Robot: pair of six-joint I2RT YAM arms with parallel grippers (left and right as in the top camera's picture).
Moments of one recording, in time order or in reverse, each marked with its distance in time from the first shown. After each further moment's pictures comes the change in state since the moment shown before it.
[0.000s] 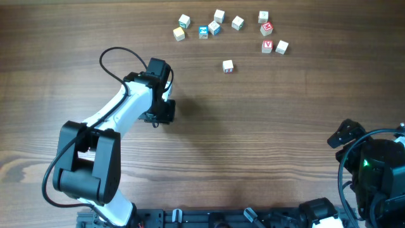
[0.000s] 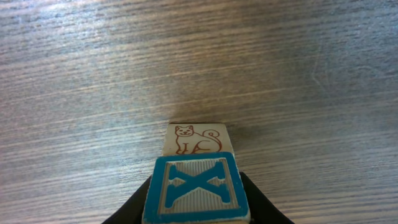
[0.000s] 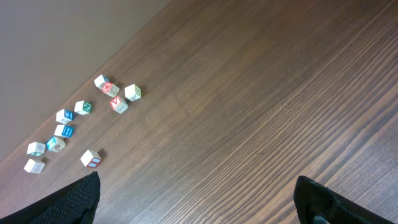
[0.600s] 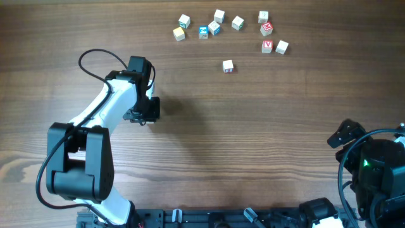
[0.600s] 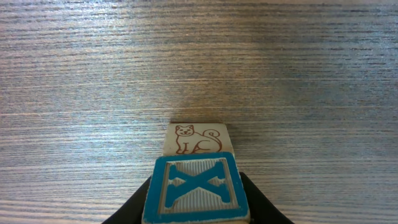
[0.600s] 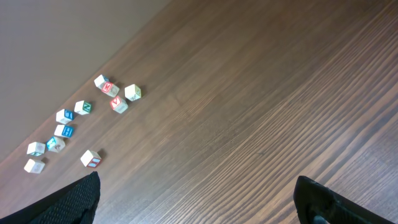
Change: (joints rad) left arm 0.130 -0.004 0.001 -0.019 -0.029 0.000; right arm 0.000 0.000 0.000 0.000 0.000 0.000
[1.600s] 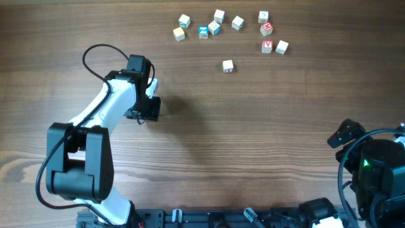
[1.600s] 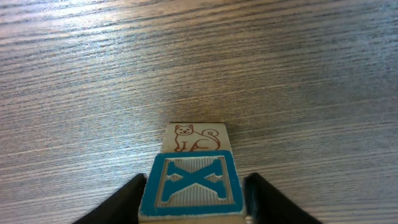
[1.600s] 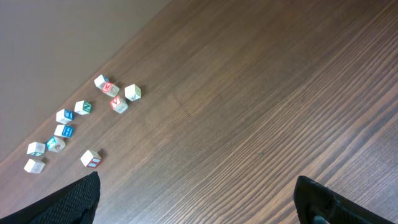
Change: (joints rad) left arm 0.003 0.000 0.000 0.035 0.000 0.145; right arm 0.000 0.000 0.000 0.000 0.000 0.000
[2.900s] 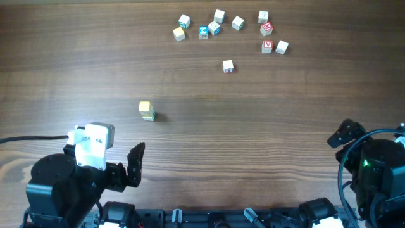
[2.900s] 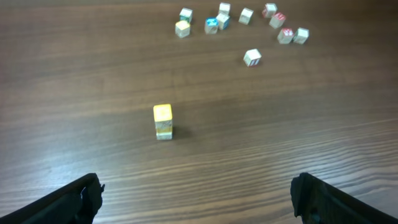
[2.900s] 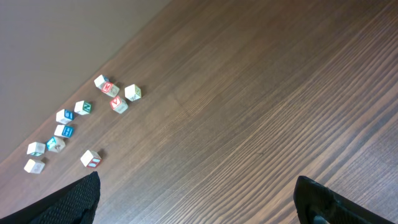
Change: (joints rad) left arm 0.000 -1.225 0.020 -0.363 0.131 -0.032; right arm 0.000 0.000 0.000 0.000 0.000 0.000
